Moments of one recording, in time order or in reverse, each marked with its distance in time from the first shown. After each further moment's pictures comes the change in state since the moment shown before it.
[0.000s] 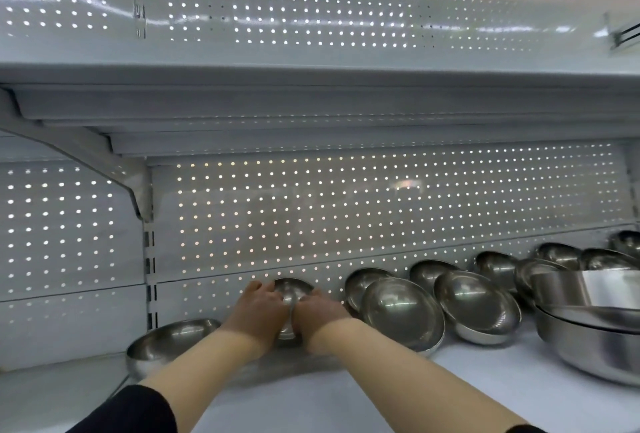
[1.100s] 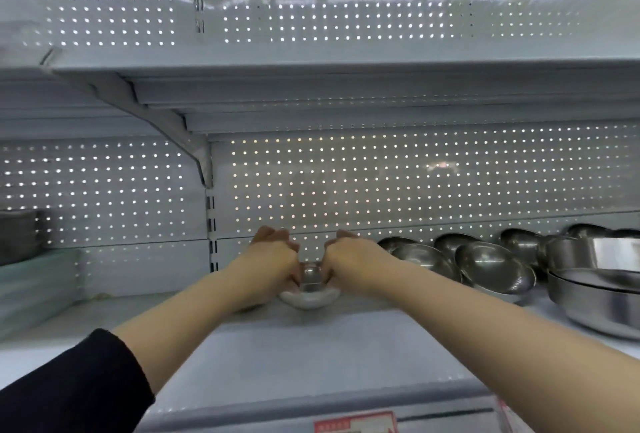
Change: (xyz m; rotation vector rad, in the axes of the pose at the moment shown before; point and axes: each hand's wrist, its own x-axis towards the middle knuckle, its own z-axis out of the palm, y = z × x) left_hand -0.094 -0.028 -0.086 -0.051 0.038 0.075; right_hand -0.077 -0.027 -0.071 -0.066 0.161 -0.225
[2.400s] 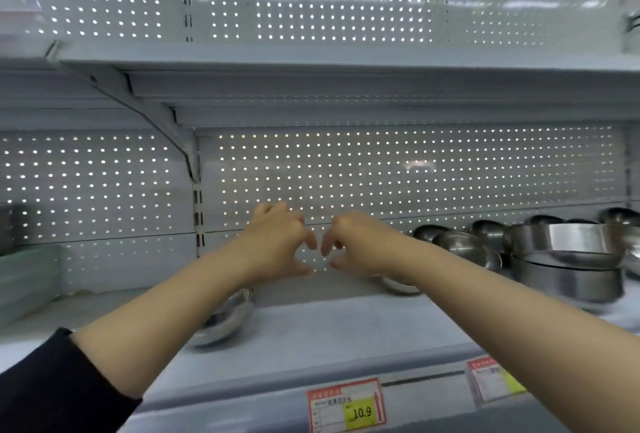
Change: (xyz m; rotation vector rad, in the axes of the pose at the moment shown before) left_hand -0.016 0.019 -0.052 -0.233 0.108 -0.046; right_hand -0.034 0.003 -0.032 0.153 0.102 0.069
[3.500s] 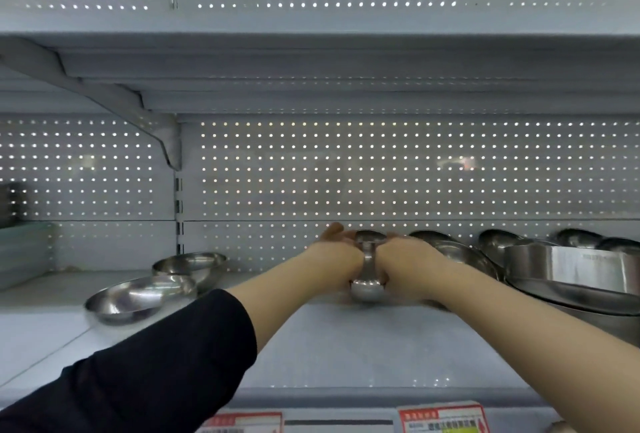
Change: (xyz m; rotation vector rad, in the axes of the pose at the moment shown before) left_hand 0.122 0.109 0.062 0.231 -0.238 0.103; right_hand -0.028 0.141 0.033 -0.318 -0.182 -0.020
